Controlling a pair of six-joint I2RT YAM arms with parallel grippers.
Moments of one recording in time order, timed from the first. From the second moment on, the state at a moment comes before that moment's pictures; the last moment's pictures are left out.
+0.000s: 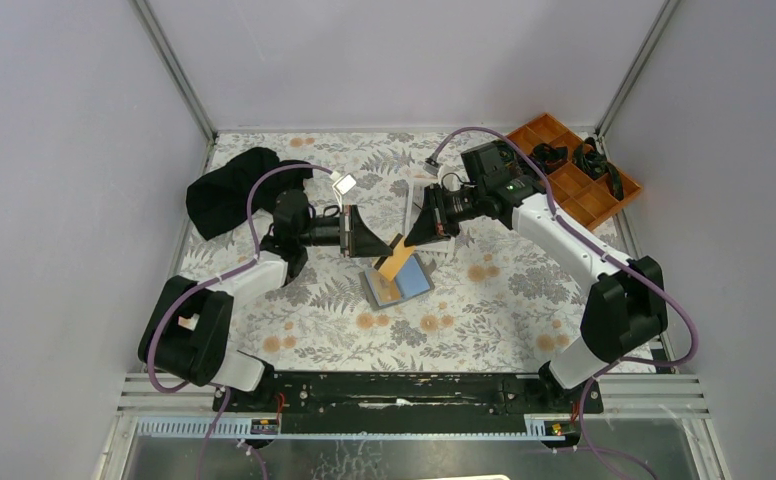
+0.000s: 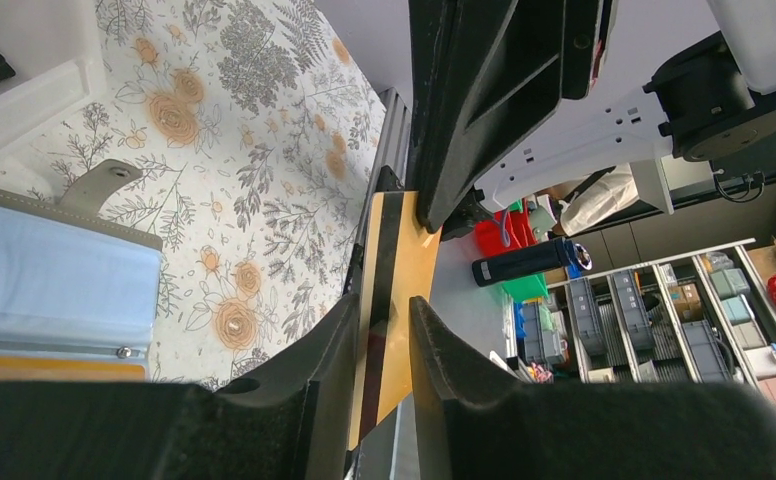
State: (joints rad) left arm -0.34 1.44 0.68 0.66 1.14 -0.90; right arm 0.48 1.58 1.31 -0.57 -0.91 0.50
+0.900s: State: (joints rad) left arm -0.31 1.51 0.66 0.78 1.17 -0.98; right arm 0.47 1.63 1.31 -0.56 -0.93 0.49
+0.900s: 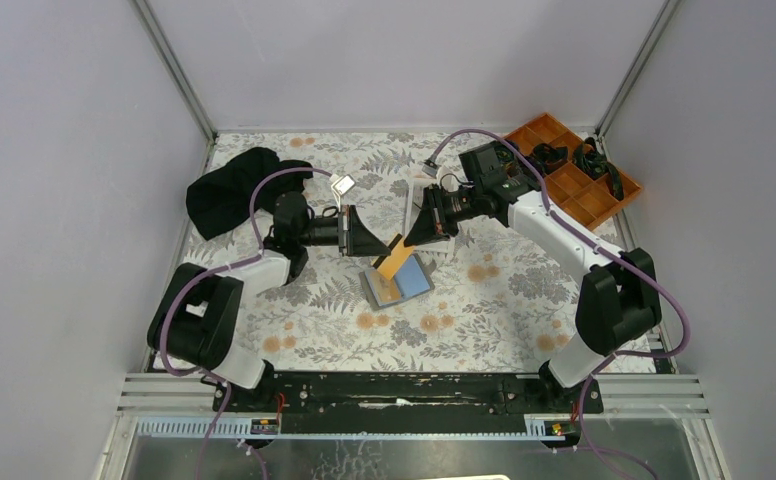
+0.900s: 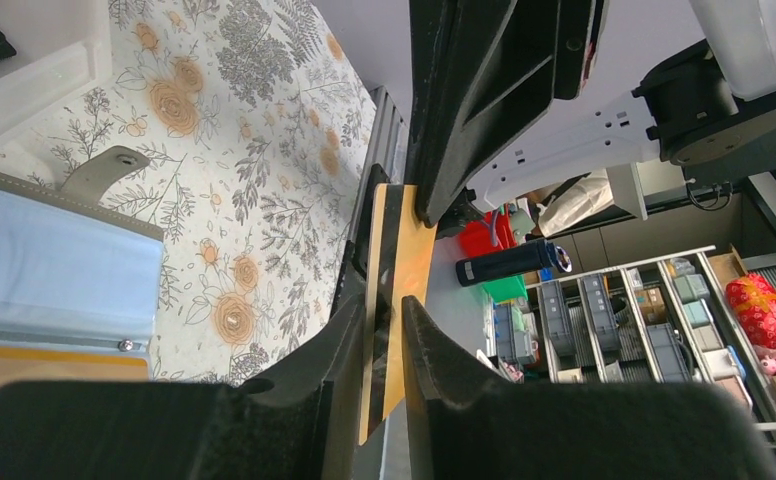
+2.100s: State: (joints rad) left arm -0.40 1.41 0.56 0.41 0.57 -0.85; right arm 0.49 1.60 1.29 -0.59 -0.46 0.41
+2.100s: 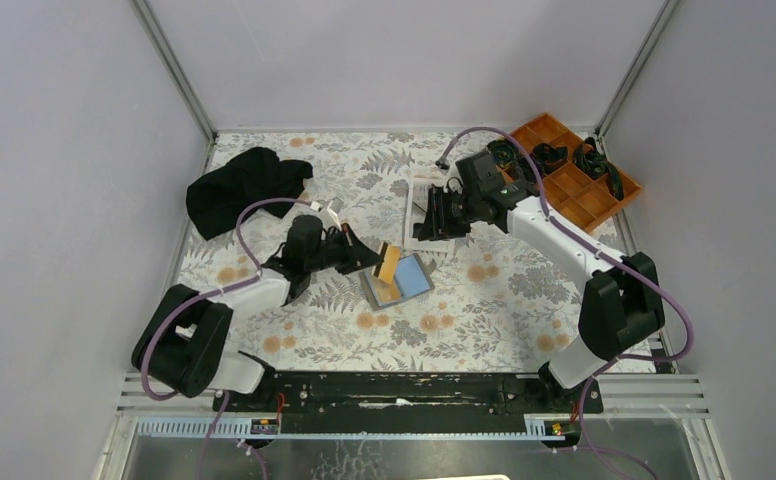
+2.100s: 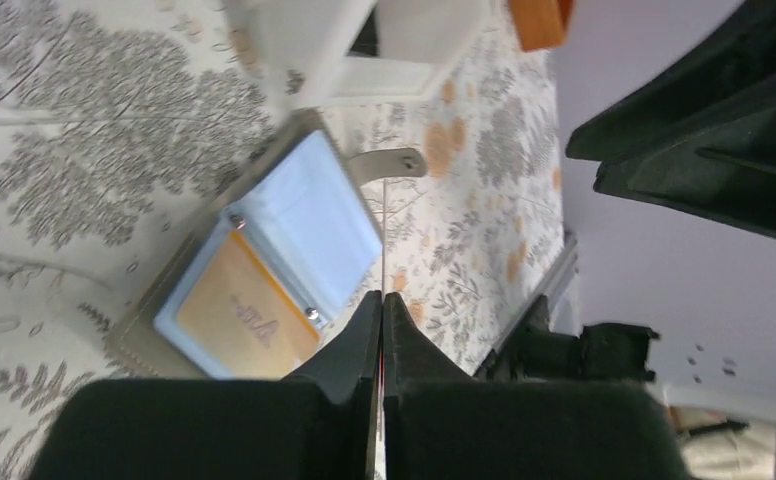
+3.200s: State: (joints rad) left arm -1.00 1.28 0.46 0.22 -0.47 -1.29; right arm 0.62 1.75 1.11 -0.45 0.02 0.41
